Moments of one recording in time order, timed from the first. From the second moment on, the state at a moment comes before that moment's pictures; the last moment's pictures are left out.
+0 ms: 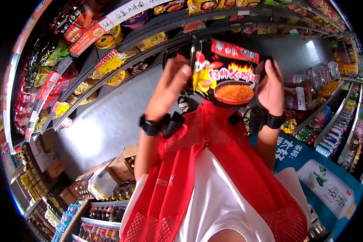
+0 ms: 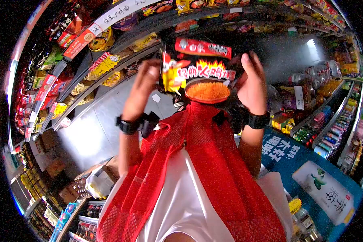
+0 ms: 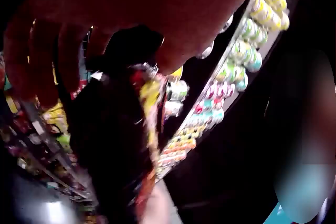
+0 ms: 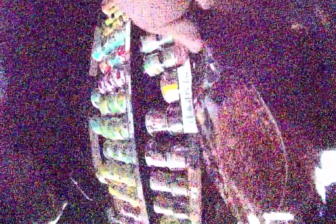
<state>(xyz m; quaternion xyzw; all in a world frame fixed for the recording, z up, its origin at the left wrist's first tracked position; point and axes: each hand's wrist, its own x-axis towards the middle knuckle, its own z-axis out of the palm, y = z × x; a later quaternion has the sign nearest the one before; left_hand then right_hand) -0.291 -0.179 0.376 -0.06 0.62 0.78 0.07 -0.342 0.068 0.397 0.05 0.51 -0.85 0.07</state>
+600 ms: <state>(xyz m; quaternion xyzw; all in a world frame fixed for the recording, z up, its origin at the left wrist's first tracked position) -0.263 -0.185 0.369 -0.17 0.50 0.85 -0.03 -0.326 0.033 0.369 -0.06 0.54 -0.81 0.21</state>
